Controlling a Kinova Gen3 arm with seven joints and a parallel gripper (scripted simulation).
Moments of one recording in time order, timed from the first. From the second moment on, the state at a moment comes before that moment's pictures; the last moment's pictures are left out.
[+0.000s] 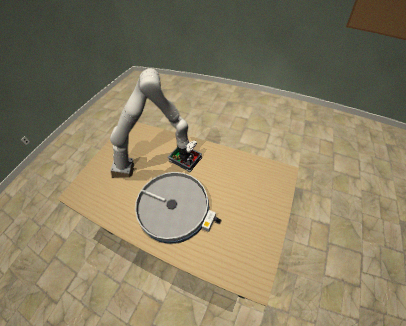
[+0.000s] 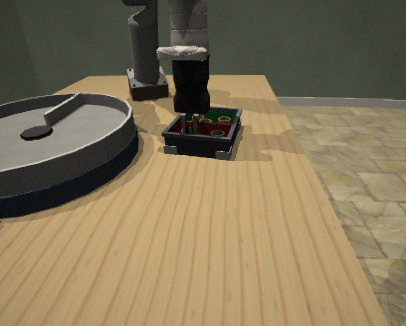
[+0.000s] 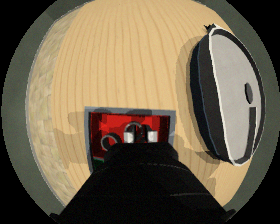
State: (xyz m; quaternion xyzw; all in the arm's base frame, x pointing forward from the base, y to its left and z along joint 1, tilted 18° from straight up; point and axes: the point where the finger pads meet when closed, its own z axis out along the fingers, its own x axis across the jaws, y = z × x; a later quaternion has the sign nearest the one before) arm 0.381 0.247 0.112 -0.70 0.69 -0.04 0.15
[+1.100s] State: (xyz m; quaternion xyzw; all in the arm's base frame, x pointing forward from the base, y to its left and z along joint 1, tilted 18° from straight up) arm 0.378 0.246 0.120 -0.70 0.69 -0.04 0.15
